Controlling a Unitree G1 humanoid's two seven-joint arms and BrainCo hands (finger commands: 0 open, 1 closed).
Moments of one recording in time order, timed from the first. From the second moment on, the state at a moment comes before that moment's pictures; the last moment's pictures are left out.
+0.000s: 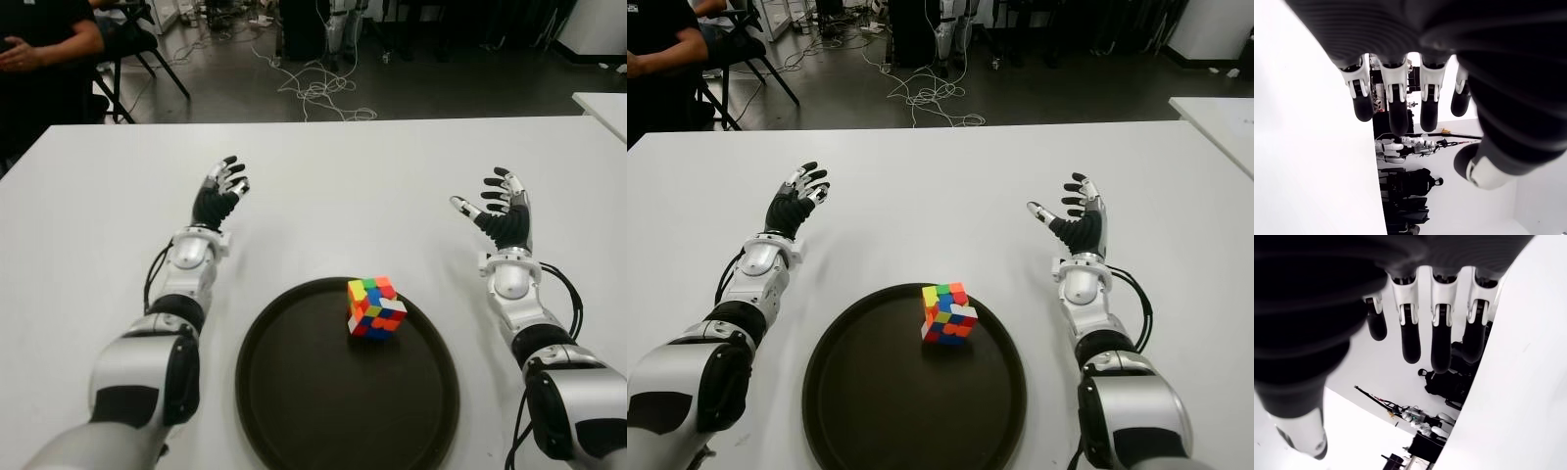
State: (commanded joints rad) left arm -0.79 0.09 0.21 1.31 0.01 -0.48 -0.09; right arm -0.62 -0.24 -0.07 1.21 -0.19 -0.60 -0.44
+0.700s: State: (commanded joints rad) left arm -0.78 0.09 0.19 1.30 0.02 -0.49 -0.11; right arm -0.58 -0.23 -0.06 1.17 -0.18 -0.64 -0.43
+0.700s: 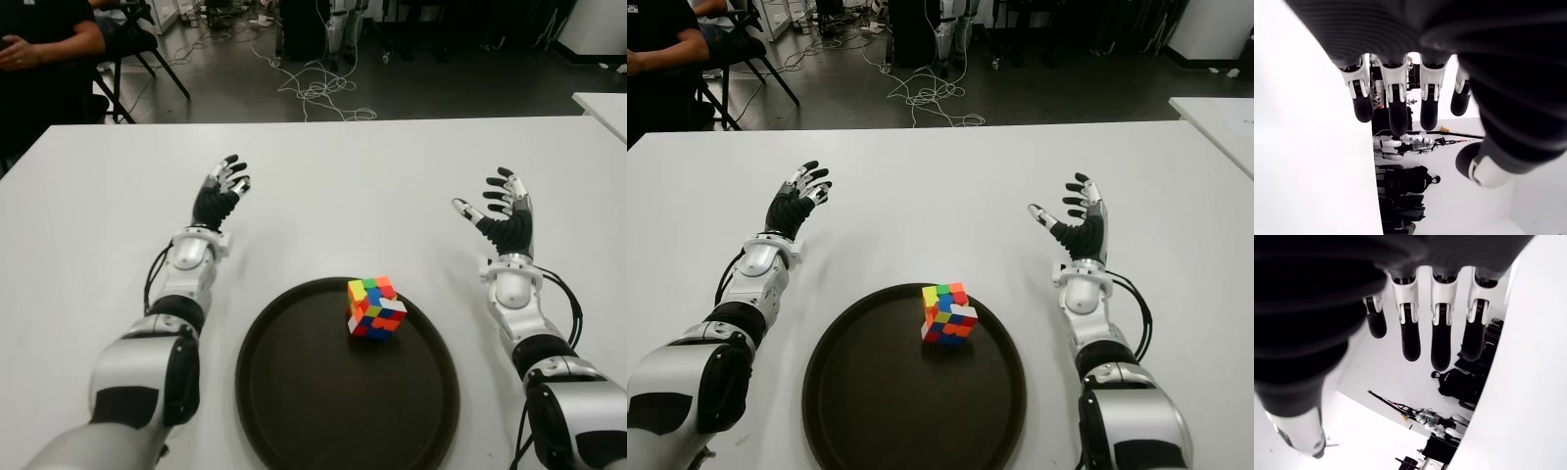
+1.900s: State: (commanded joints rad) left arm -0.78 0.09 0.17 1.30 0.02 -0.48 -0.11; right arm -0.57 -0.25 0.00 1.20 -0.26 -0.65 -0.47
